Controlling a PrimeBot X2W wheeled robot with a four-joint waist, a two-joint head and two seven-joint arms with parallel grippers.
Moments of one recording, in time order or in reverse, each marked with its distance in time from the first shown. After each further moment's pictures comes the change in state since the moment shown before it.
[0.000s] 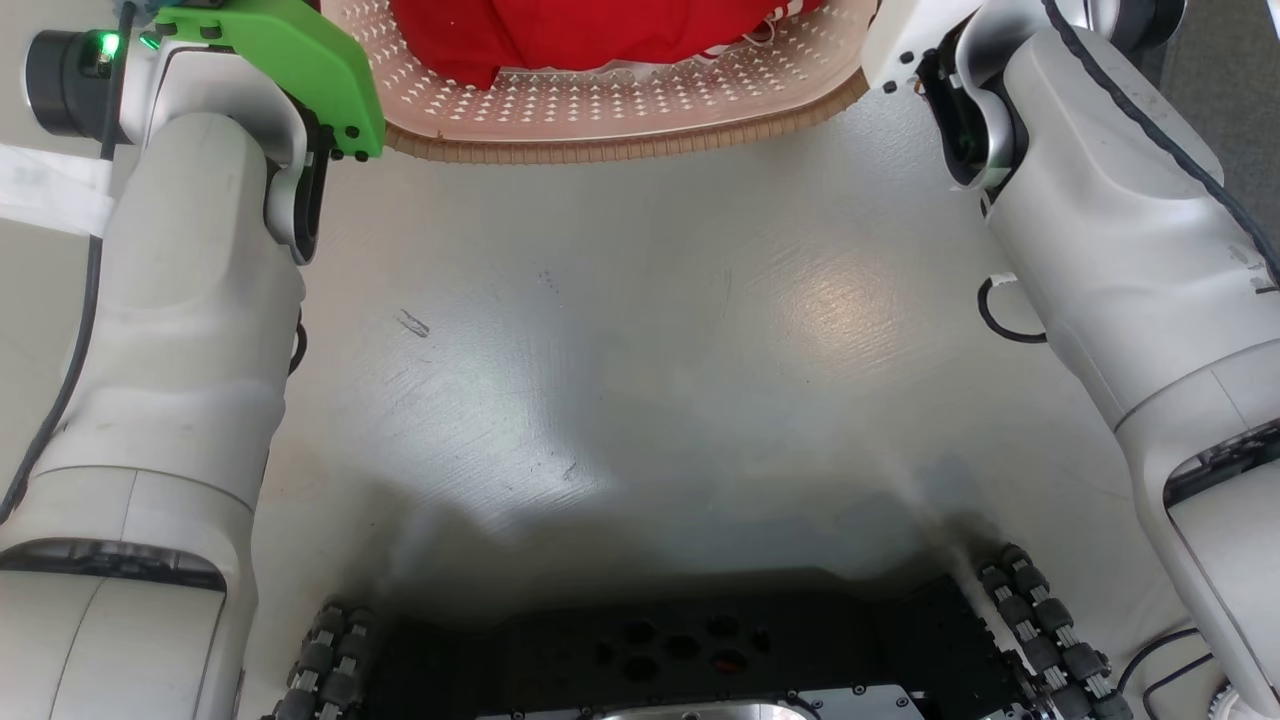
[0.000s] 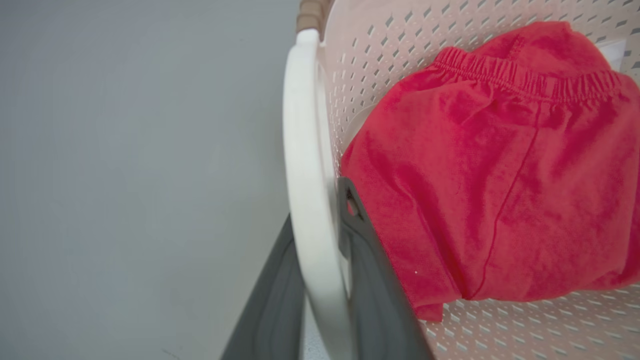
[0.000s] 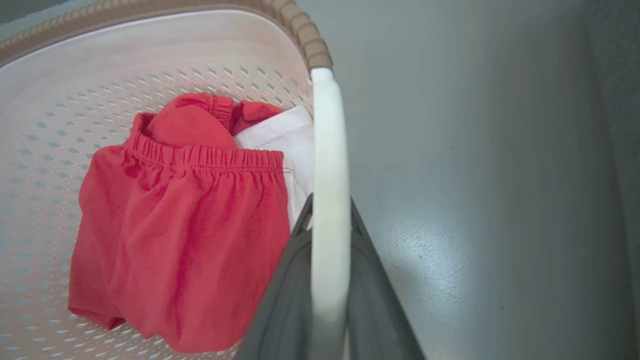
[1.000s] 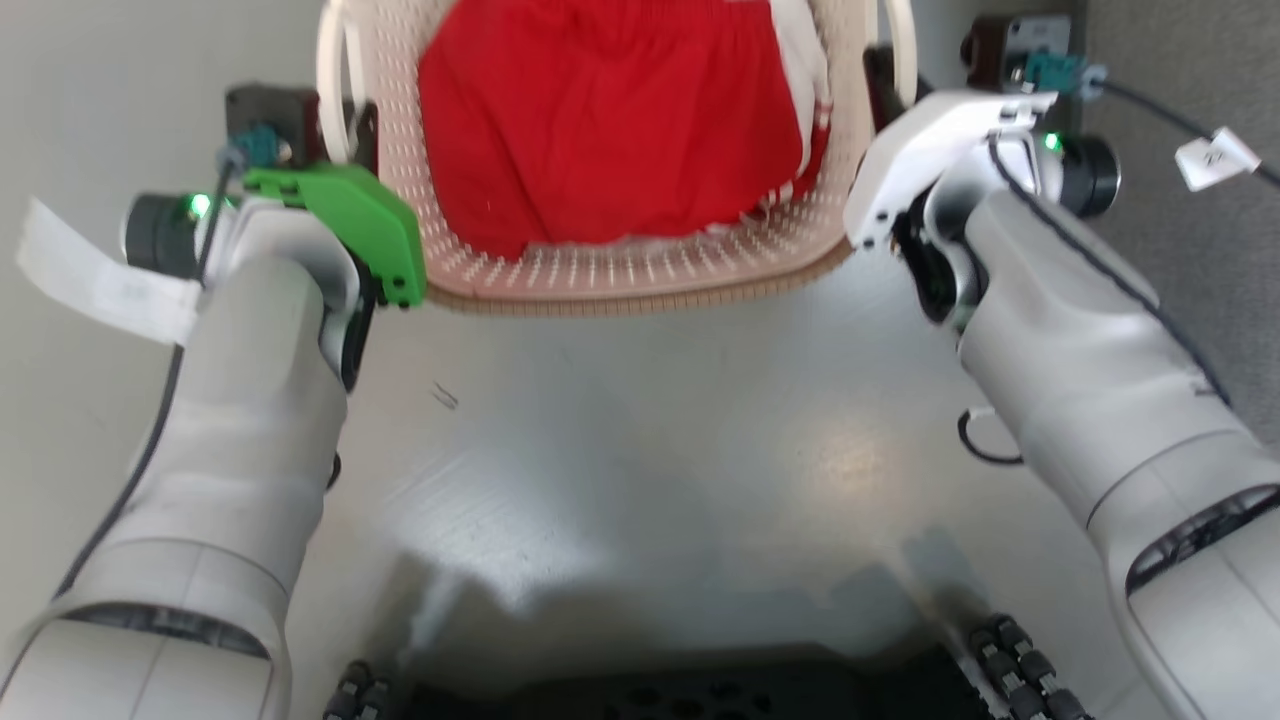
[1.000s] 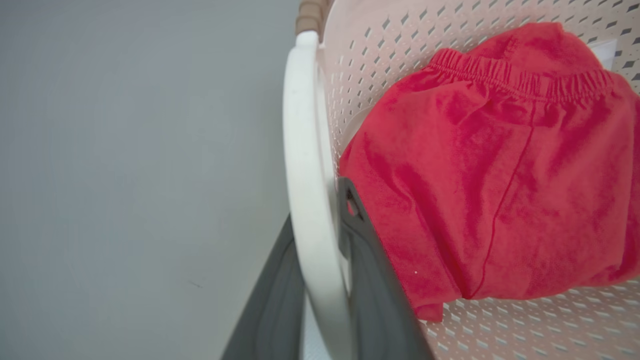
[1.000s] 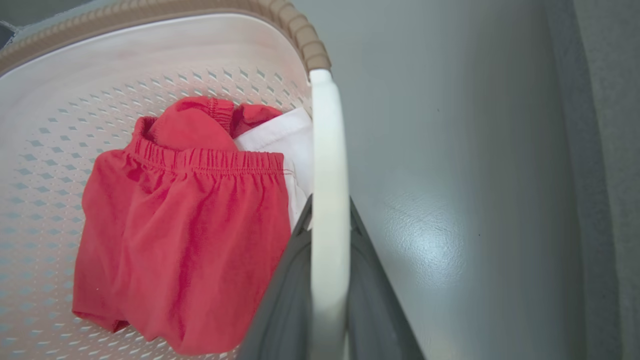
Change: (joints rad) left arm 0.118 -0.016 -0.095 0.131 -0.071 -0.025 -0.044; right arm 0.146 0.014 0.100 0.097 0.135 0.002 -0.036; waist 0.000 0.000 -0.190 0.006
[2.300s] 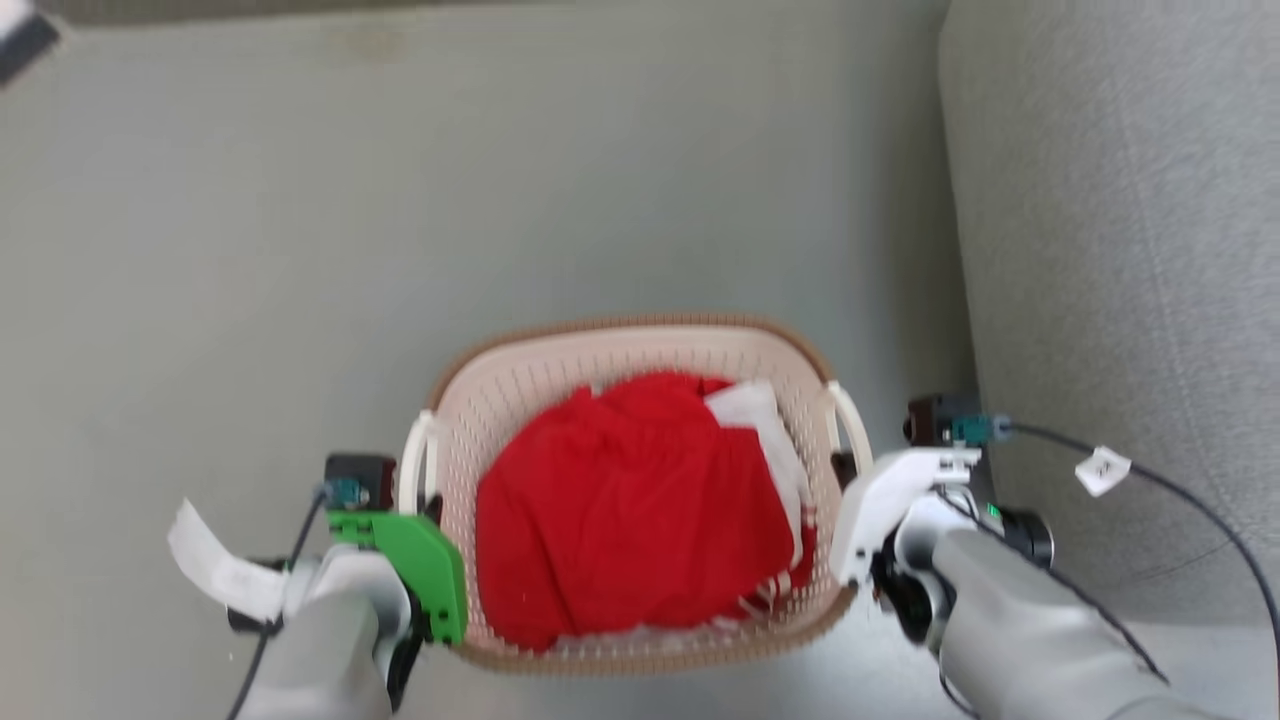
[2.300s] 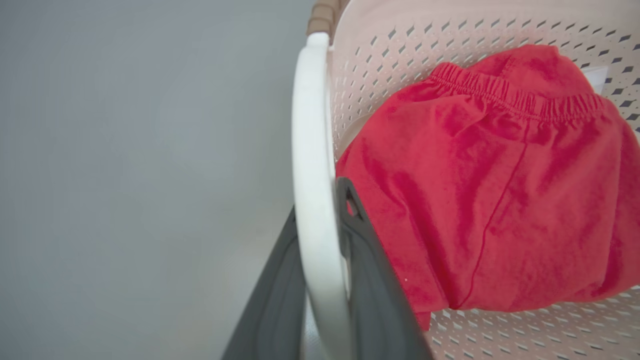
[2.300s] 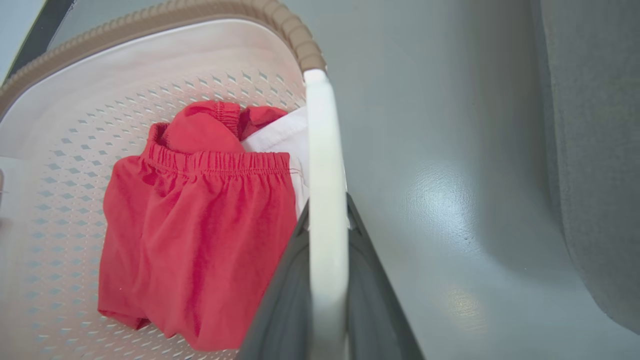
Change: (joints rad) left arm 0.435 -0.008 -0.137 0.055 -0.182 -0.031 0.045; right arm 0.456 0.018 0.153 -0.003 0.214 0.007 0.075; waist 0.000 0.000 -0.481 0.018
